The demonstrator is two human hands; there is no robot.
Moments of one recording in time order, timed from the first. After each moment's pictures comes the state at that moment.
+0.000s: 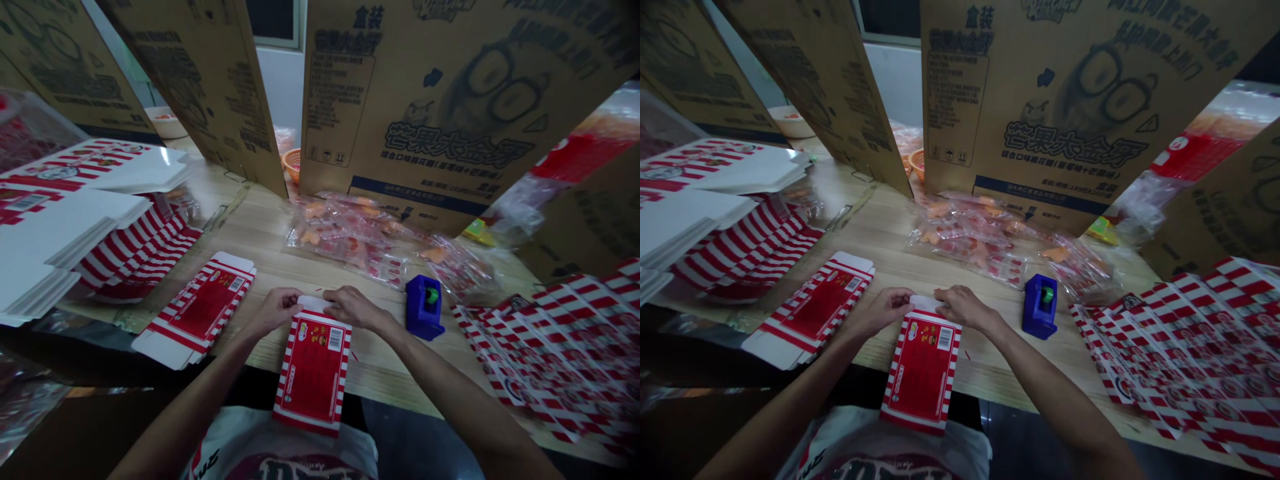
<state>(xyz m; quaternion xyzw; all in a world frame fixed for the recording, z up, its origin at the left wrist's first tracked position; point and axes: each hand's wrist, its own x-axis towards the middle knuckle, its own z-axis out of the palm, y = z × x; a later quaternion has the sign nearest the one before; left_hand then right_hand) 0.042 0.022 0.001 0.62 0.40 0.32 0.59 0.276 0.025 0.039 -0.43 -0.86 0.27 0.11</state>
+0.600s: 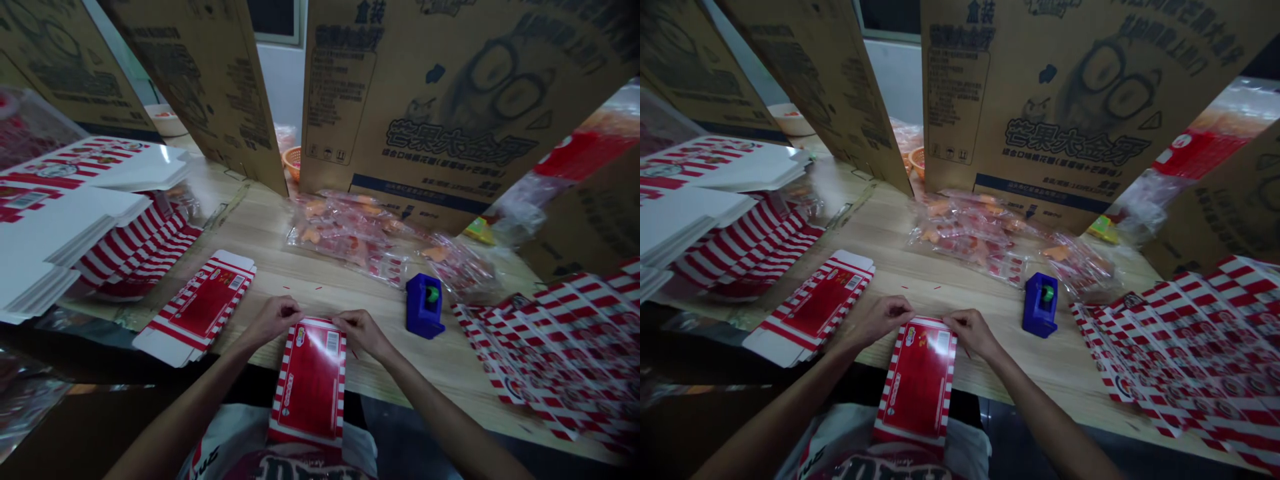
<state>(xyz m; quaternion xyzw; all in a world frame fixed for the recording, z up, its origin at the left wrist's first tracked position) 0.037 0.003 0.007 0.69 0.44 0.30 0.49 0.281 -0.036 -0.013 -0.50 -0.60 0.54 0.32</state>
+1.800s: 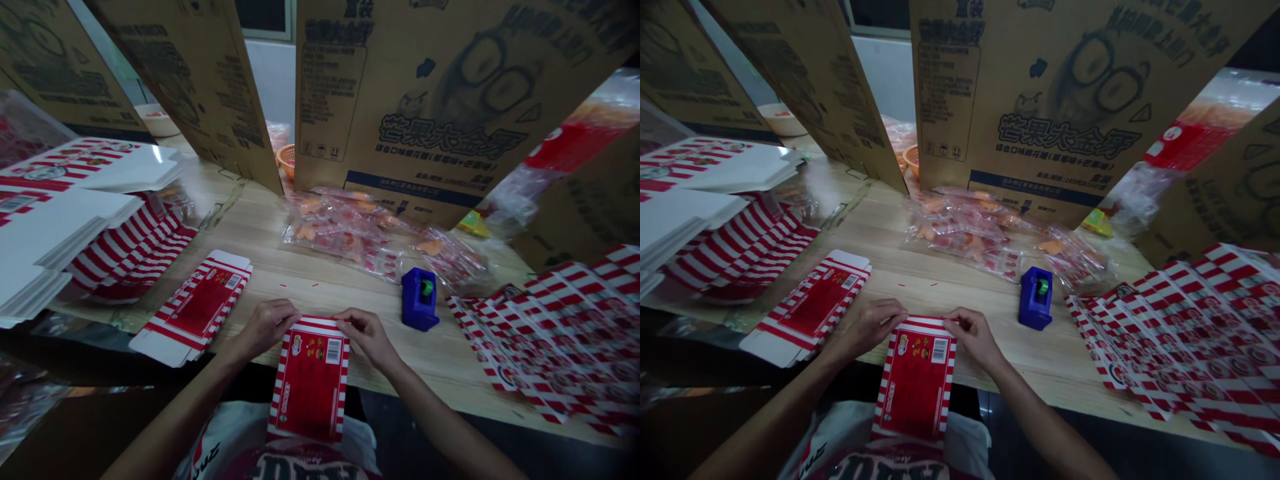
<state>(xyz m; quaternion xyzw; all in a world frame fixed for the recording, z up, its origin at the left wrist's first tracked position) 0.030 -0.016 0.034 0.85 0.35 0.27 0.29 0.279 -0.063 0.016 -0.51 -0.53 0.54 0.42</state>
